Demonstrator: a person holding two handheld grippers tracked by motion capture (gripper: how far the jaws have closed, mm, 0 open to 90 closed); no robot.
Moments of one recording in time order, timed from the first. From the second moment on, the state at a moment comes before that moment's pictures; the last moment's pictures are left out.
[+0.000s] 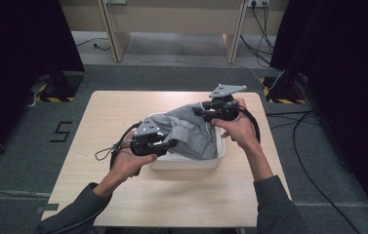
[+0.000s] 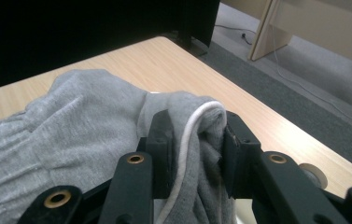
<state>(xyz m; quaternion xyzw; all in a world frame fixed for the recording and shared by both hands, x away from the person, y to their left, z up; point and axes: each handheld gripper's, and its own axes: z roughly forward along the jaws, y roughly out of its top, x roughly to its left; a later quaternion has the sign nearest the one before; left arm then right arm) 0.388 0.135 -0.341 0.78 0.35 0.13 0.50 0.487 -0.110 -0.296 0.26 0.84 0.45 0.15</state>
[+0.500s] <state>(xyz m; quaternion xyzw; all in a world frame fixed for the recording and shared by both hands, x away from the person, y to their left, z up) 0.414 0.138 -0.377 0.79 0.39 0.11 0.46 0.520 -0.096 -0.345 0.29 0.85 0.42 0.12</state>
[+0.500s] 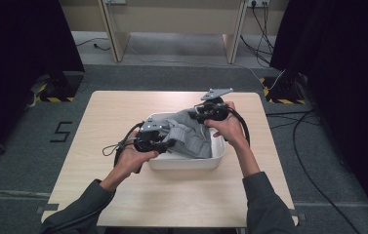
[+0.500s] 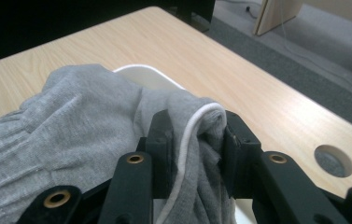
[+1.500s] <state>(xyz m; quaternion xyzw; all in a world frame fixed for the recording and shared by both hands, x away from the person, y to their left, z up) 0.420 0.144 -0.406 0.82 0.41 0.08 0.40 0.529 -0.097 -0.402 0.34 0.86 0.38 0.08</state>
